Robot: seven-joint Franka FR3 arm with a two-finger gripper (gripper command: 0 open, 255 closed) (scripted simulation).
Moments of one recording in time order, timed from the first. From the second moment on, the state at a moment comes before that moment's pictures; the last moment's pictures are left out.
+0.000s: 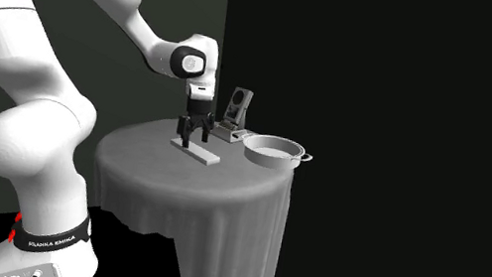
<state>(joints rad) -0.22 -0.32 0.91 -2.50 0.32 2.26 1.40</state>
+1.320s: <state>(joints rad) -0.24 -0.27 0.94 -2.53 0.29 2.33 1.42</state>
